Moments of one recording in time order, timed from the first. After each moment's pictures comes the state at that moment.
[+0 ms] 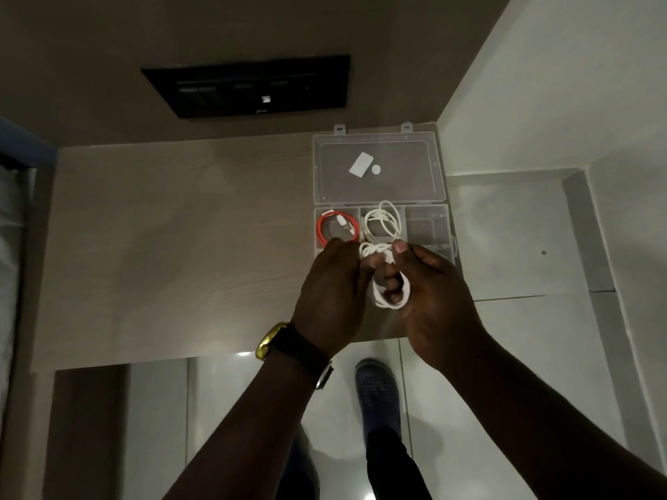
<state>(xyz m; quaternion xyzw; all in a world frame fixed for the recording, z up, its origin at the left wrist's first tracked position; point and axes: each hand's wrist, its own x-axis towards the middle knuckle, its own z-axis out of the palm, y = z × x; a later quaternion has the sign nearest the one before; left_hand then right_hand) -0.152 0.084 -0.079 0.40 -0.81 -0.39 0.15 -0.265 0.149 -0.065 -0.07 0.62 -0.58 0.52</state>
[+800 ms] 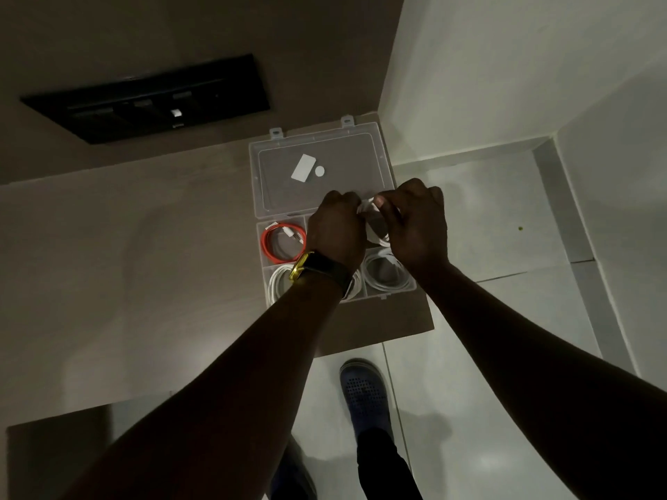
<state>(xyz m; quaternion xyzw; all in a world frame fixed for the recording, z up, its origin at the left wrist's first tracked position) -0.288 0.045 -0.141 0.45 -0.84 -0.29 0.10 -0.397 0.119 -0.167 -0.48 0.83 -0.26 0.10</state>
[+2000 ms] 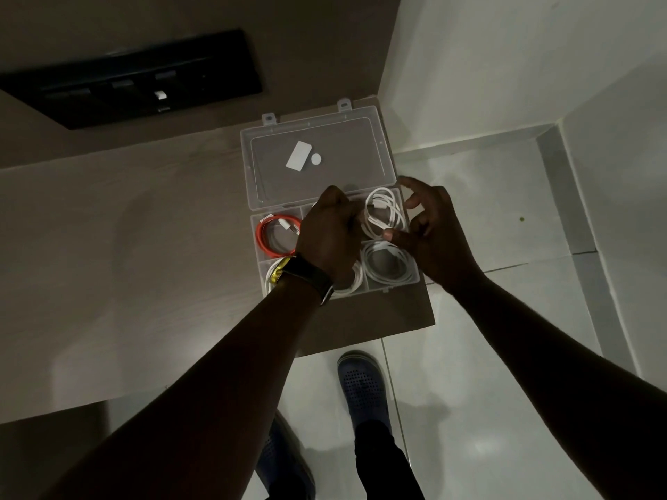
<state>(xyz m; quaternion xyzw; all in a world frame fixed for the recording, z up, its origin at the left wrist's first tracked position) -0.272 0.047 -0.154 0.38 -0.85 -0.35 0.09 -0.418 0.155 -0.174 -0.42 0.79 -0.35 0.27</state>
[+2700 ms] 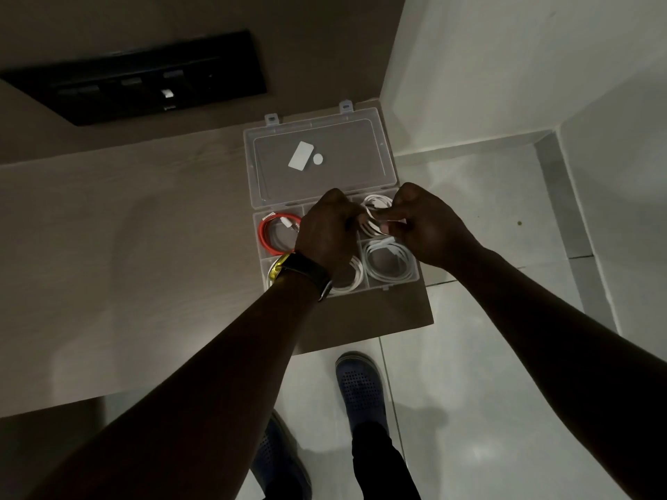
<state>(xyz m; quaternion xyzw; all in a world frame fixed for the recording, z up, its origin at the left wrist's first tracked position) -0.270 0.046 -0.153 0.39 -0.84 -0.37 0.10 -0.426 0.135 -0.148 -0.59 0.74 -0.17 0.26</state>
